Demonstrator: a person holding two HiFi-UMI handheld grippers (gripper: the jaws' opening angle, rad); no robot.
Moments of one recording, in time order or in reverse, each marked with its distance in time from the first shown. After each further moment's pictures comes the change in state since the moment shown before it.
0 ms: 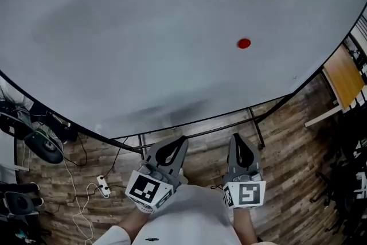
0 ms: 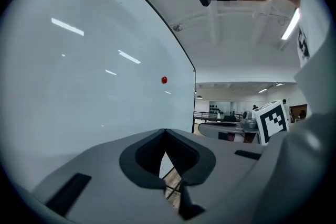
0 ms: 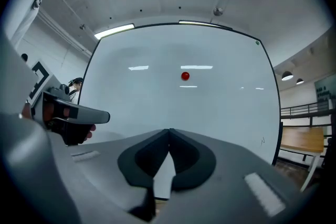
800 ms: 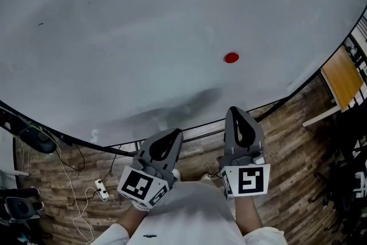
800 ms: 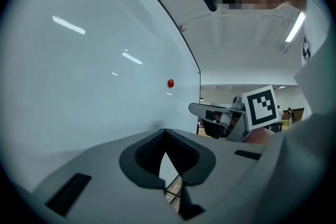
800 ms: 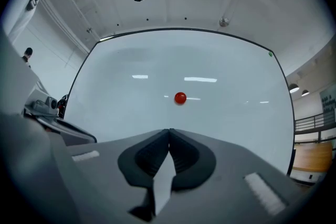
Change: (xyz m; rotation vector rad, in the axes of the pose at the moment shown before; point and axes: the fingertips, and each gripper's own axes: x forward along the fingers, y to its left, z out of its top) left arm 0.048 0.016 0.032 -0.021 -0.019 0.007; right arm 0.074 -0.034 0.080 -0.075 -0.127 0.022
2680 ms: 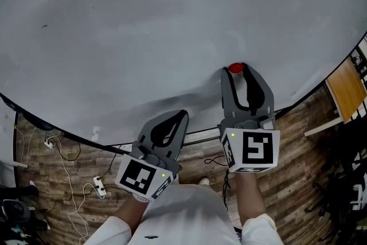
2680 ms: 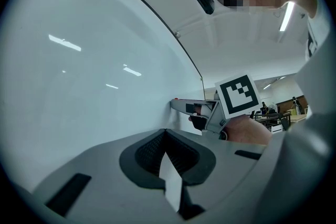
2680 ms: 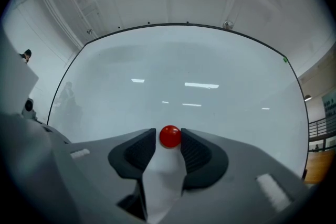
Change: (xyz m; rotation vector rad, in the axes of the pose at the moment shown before) left arm 0.033 0.011 0.065 0.103 -0.099 0.046; right arm 0.089 -0.025 0.063 -0.031 -0.058 0.001
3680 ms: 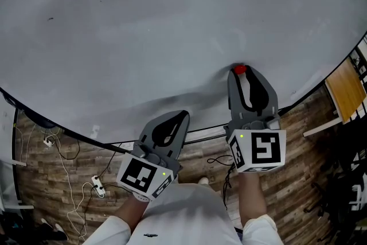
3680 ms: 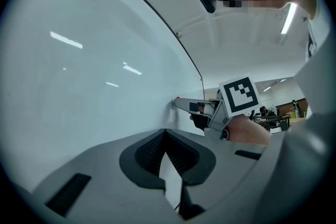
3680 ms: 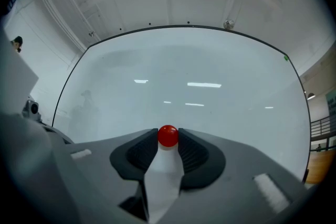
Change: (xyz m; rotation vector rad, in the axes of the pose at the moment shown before) left arm -0.006 -0.010 -0.005 -0.021 0.006 -0.007; right arm -0.017 -0.007 0.002 0.012 -0.005 0.034
